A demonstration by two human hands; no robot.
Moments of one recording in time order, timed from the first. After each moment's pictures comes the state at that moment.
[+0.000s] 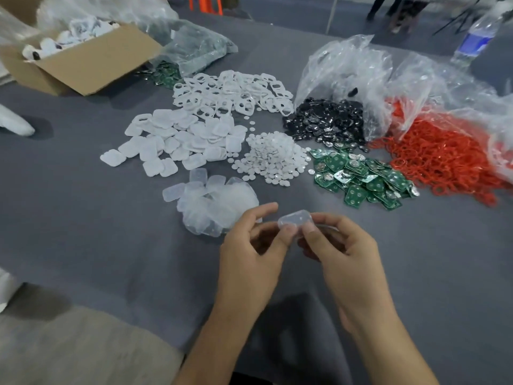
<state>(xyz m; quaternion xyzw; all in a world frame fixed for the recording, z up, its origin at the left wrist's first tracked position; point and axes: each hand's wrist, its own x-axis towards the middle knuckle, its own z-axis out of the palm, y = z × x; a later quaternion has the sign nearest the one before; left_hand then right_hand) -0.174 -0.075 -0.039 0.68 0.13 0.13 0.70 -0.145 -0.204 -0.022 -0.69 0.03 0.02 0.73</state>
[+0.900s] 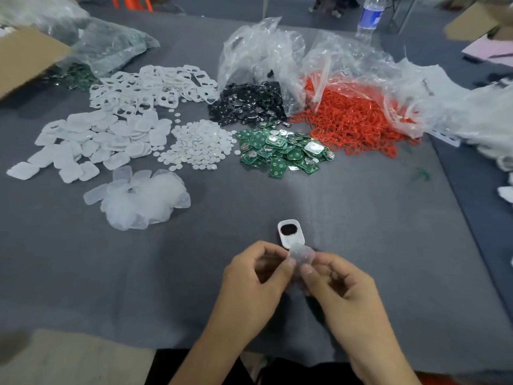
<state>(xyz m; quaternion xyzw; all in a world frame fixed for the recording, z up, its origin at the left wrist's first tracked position) -0.217 -0.166 -0.059 0.76 0.02 -0.05 0.65 -0.235 -0.316 -0.042 -0.70 0.07 0.02 0.71</state>
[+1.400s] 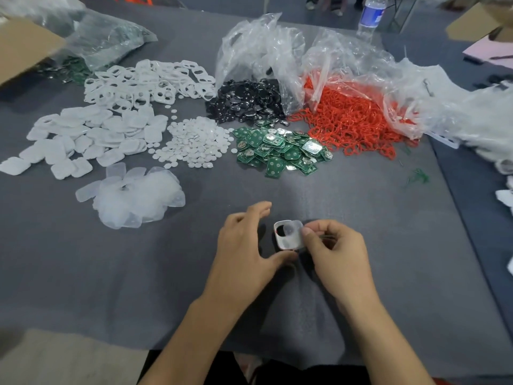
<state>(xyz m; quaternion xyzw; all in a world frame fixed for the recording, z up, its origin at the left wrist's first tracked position) -0.176 -0.160 -0.070 0.90 -0.04 0.04 0.43 -0.169 -0.326 -0.057 -0.81 0.14 -0.05 0.56</state>
